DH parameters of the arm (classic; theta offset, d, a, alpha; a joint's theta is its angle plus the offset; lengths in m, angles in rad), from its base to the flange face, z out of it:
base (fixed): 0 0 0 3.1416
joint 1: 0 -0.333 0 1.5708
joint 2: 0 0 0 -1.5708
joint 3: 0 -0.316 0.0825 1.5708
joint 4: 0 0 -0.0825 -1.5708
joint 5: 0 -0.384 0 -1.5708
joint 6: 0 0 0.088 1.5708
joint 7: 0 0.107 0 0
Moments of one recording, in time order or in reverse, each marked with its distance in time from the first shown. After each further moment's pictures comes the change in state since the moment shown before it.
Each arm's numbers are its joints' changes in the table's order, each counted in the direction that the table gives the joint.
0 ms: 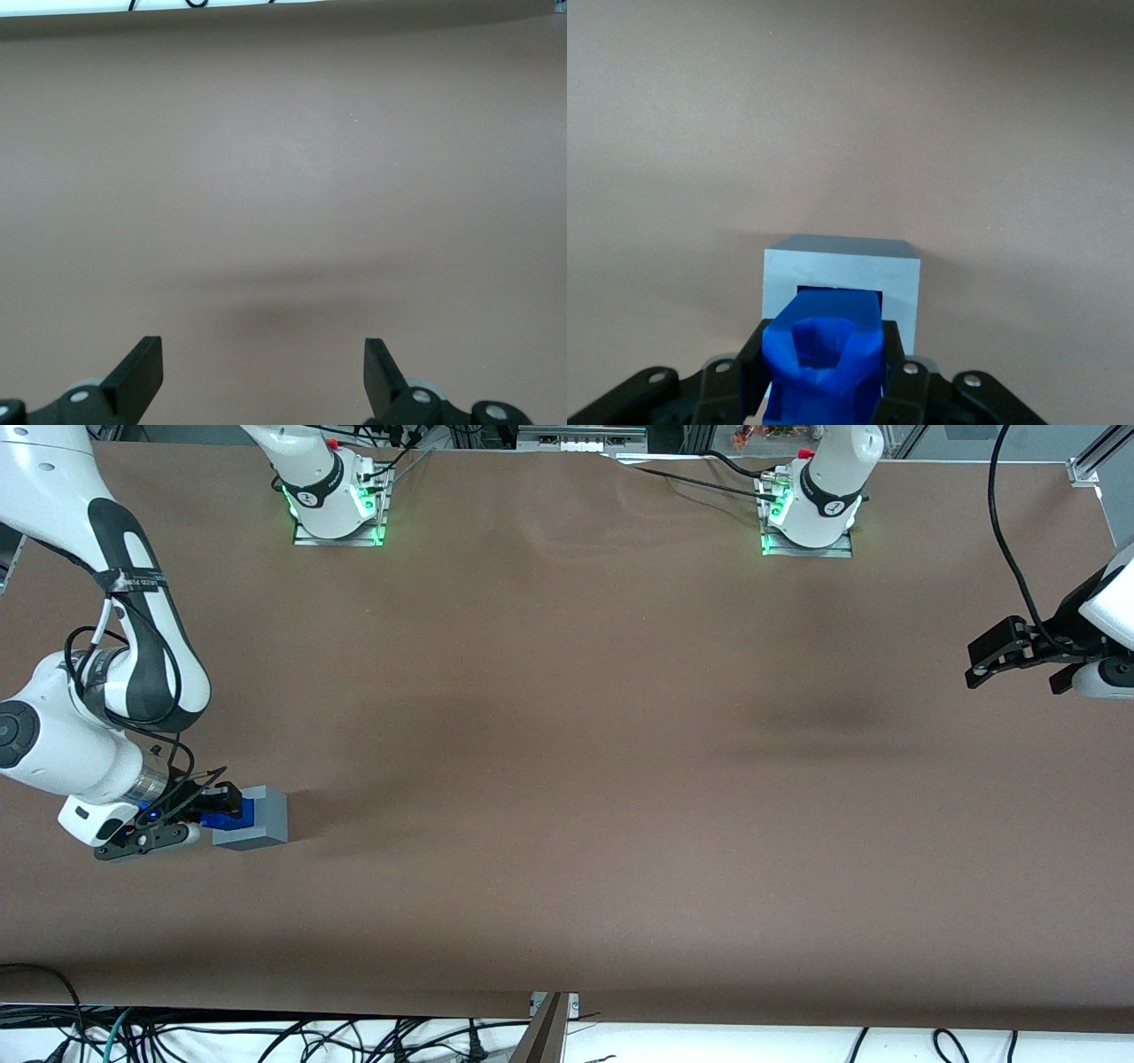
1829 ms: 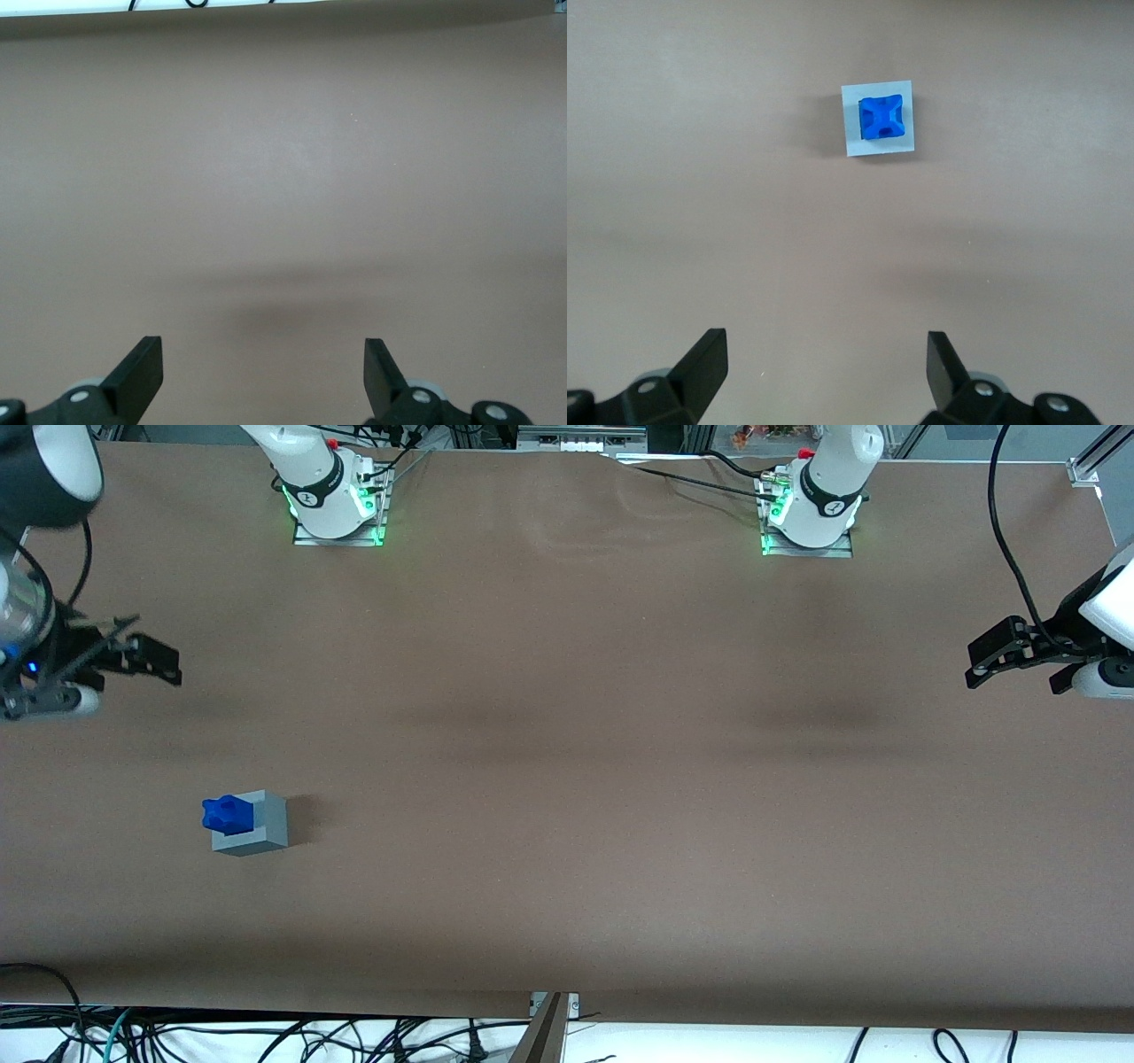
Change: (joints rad) arm -0.003 -0.483 -0.084 -0.085 -0.012 -0.690 0.196
